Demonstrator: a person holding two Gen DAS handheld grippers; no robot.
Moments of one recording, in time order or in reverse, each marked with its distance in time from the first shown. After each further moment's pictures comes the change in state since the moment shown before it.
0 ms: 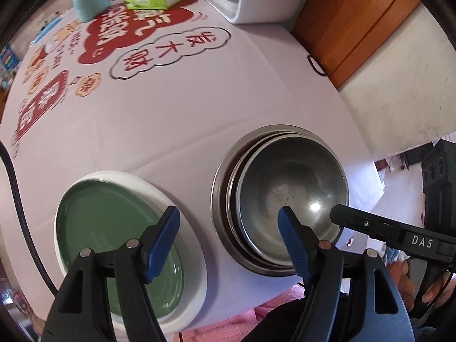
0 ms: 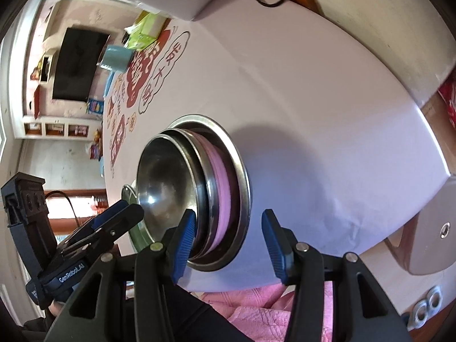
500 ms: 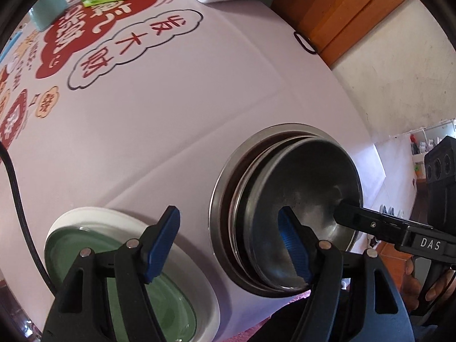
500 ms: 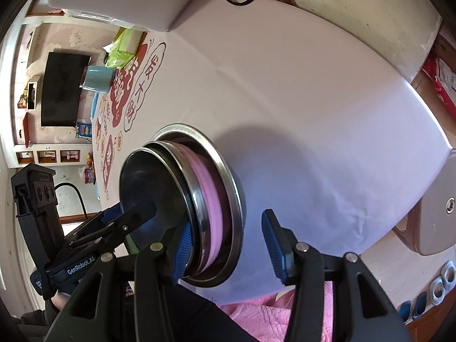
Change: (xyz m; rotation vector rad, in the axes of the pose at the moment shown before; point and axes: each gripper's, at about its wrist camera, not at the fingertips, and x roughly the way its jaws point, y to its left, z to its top) left arm 0.039 0.002 0.029 0.128 0.103 -0.091; right arm 0.008 -0.007 0.000 0.111 -0.040 -0.032
